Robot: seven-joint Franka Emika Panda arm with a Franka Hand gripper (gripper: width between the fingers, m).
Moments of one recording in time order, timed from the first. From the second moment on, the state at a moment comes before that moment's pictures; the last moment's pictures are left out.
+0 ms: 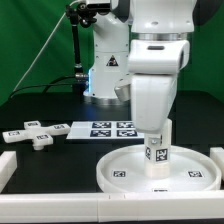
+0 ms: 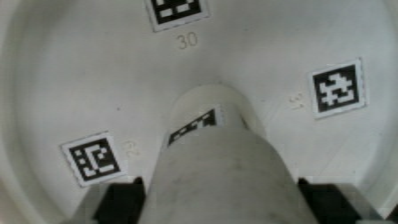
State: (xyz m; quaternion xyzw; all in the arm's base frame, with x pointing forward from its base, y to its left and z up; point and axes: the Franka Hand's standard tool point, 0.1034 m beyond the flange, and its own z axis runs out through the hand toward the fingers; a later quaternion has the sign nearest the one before) arm 0.566 0.033 0.064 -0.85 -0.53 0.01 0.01
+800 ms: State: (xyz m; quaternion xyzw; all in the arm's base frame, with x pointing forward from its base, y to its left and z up) arm 0.565 0.037 0.064 -0.97 -0.23 0.00 0.03
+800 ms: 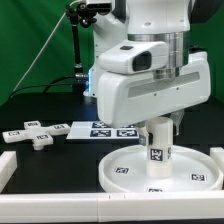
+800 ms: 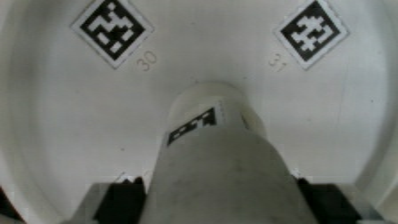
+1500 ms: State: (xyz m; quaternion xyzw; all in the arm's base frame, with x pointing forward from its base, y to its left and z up) arm 0.565 0.039 0.063 -0.99 -0.13 0.00 0.03
